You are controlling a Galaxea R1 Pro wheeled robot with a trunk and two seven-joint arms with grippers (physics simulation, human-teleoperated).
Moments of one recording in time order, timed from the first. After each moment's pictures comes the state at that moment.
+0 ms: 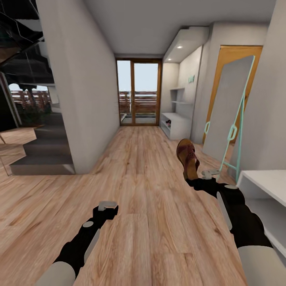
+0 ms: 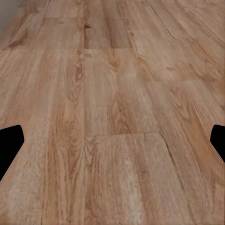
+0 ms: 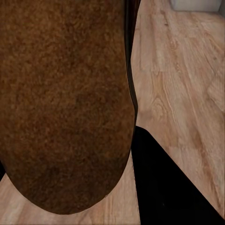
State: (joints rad) left arm -0.55 -0.05 -0.05 -0.73 0.02 0.09 -0.02; right arm -0.62 -0.12 -0.08 -1.28 0.06 0.67 0.31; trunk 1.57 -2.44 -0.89
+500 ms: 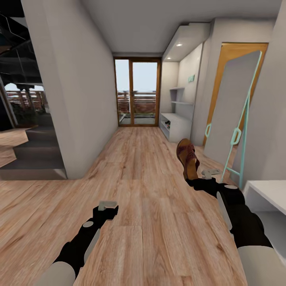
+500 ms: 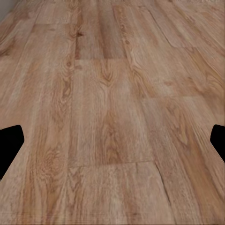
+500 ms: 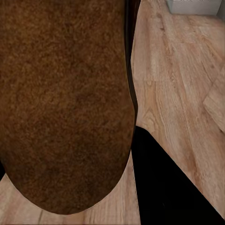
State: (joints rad) left arm -0.55 -0.05 -0.05 -0.73 0.02 0.09 -0.02; right arm -0.62 -0.12 -0.08 -1.28 0.06 0.67 0.31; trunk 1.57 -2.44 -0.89
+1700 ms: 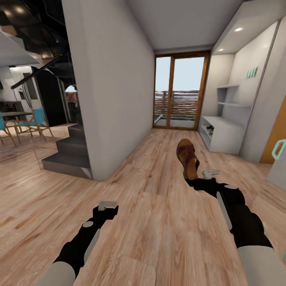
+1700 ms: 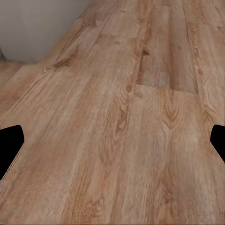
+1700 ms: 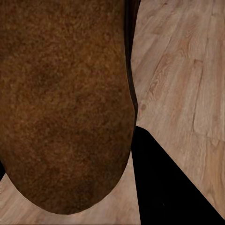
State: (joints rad) left arm -0.55 -0.05 -0.05 -0.73 0.02 0.09 -0.02; right arm -0.62 -0.12 -0.08 -1.28 0.06 0.67 0.31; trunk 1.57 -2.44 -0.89
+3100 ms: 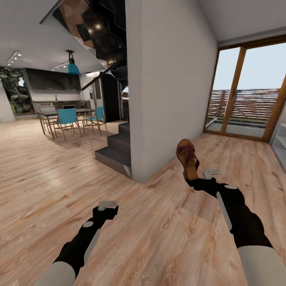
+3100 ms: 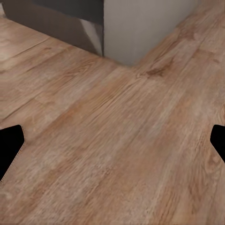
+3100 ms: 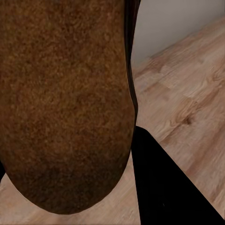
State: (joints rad) left arm -0.55 -0.05 -0.05 -0.73 0.02 0.09 -0.02; right arm -0.62 -0.12 -0.08 -1.28 0.06 0.67 0.31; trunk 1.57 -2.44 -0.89
